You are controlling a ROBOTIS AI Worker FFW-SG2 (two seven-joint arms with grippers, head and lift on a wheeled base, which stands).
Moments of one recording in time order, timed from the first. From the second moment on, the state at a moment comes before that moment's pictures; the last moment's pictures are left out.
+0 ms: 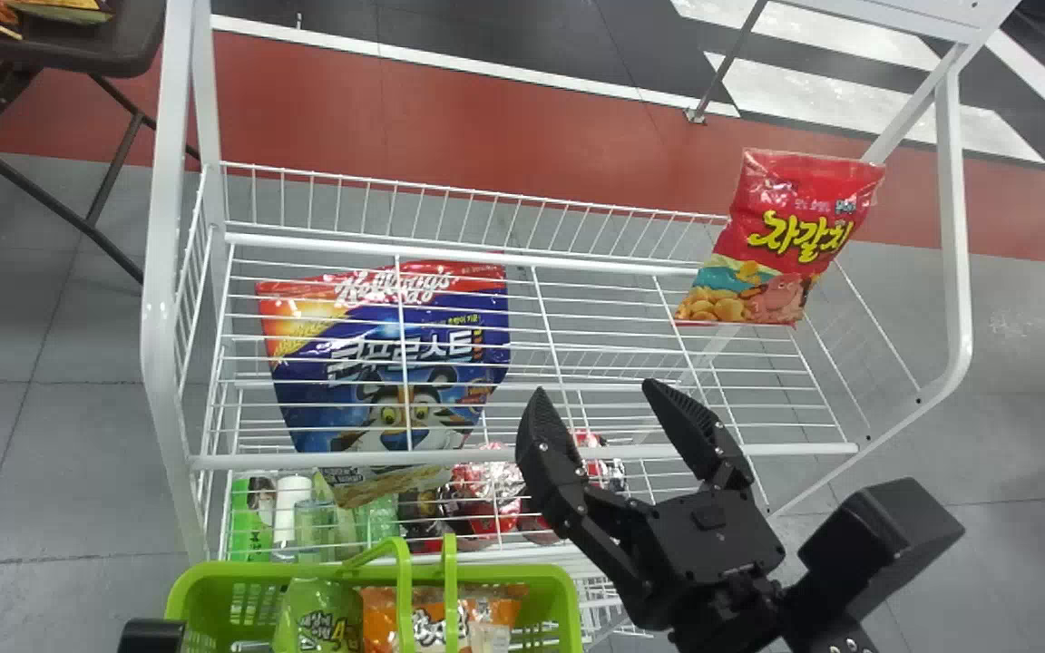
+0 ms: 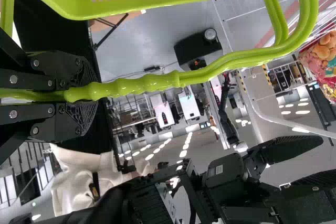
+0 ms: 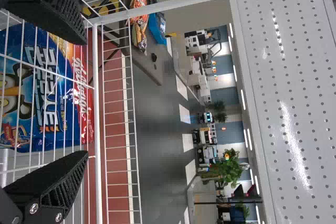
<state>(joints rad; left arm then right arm) 0.56 0.14 -0.21 -2.15 0.50 1.22 -0.94 0.95 0.00 -0.01 -2.53 -0.12 0.14 0.16</state>
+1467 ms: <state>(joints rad) 0.56 0.14 -0.20 -2.15 0.50 1.22 -0.95 0.95 -0.01 -0.04 -2.55 -0.14 0.16 0.17</state>
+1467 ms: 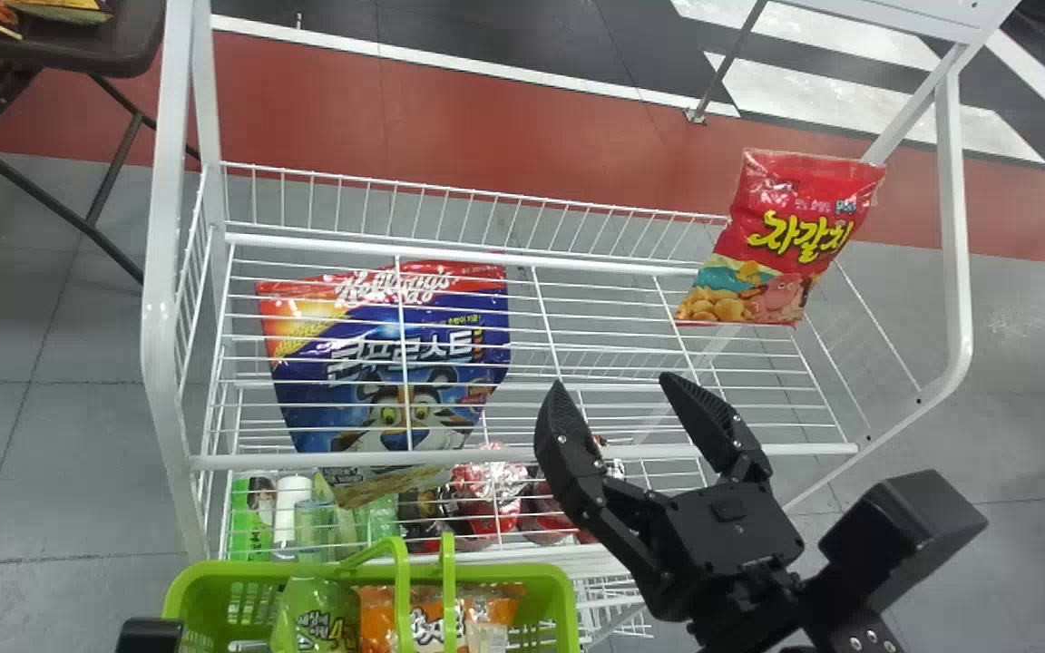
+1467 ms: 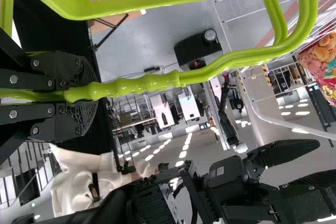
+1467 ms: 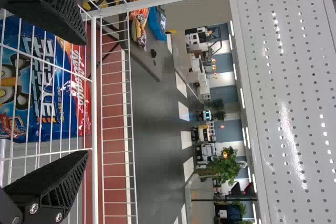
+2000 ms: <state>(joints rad) 0.56 0.14 -0.21 -2.15 0.50 1.22 -0.94 0.95 -0.01 -0.05 -2.55 -0.15 0.15 0.17</state>
